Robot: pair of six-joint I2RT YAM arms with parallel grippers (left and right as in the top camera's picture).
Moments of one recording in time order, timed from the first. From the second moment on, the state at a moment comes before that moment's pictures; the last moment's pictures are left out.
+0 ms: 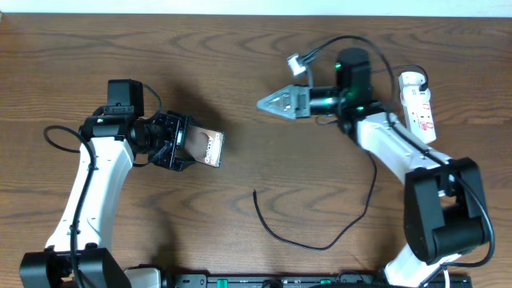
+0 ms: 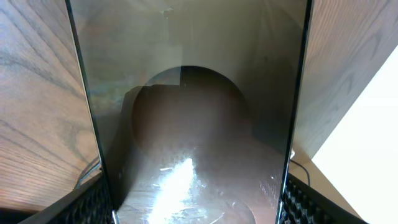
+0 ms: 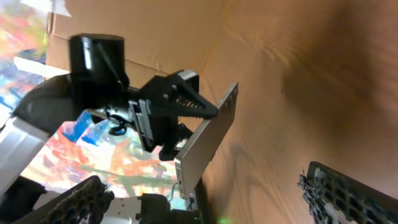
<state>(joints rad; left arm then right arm) 0.05 1.46 1.08 -0.89 0.59 -1.27 0.29 1.83 1.14 0.23 -1.25 0.69</state>
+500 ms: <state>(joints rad) 0.05 1.46 1.08 -0.89 0.56 -1.36 0.43 1.84 1.14 0.24 -1.10 0.73</state>
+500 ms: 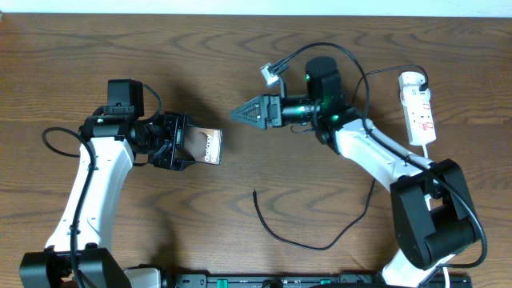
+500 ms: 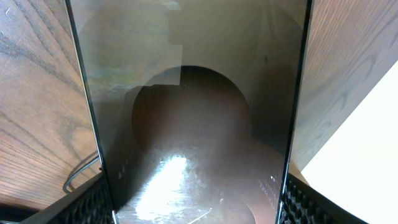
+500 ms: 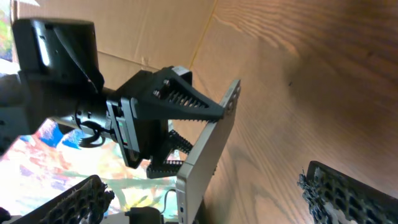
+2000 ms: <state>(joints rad) -0.03 1.46 1.08 -0.89 0.41 -1.64 0.68 1.84 1.14 0.11 -0.76 0.75</state>
